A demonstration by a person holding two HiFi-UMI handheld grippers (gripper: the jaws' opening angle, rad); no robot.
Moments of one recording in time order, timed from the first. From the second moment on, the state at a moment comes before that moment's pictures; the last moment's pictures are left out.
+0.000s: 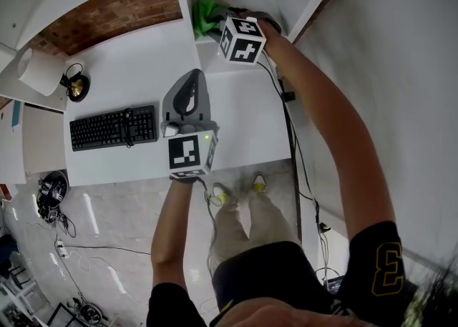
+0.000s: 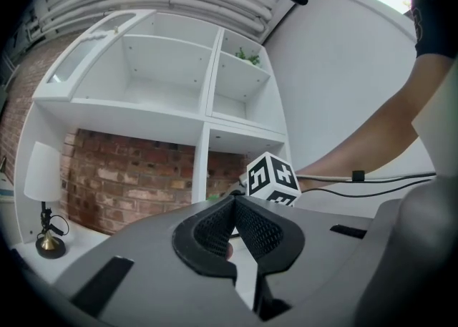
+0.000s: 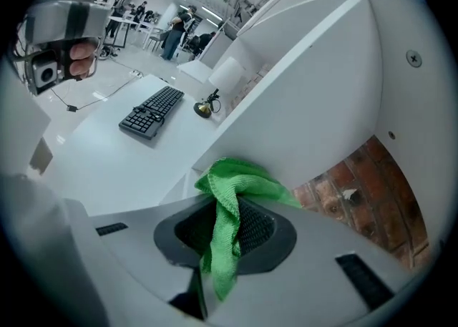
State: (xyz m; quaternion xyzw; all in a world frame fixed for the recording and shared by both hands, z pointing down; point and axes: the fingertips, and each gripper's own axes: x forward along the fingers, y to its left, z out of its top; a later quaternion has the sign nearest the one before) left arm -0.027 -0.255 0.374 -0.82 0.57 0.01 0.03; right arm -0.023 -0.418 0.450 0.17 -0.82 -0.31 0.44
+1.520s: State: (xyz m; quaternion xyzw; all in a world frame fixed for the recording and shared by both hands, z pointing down) left arm -0.038 -0.261 0.352 -0.83 0.55 0.06 0.07; right arm 0.045 -0.507 0.378 0.39 -0.72 -0.40 0.41
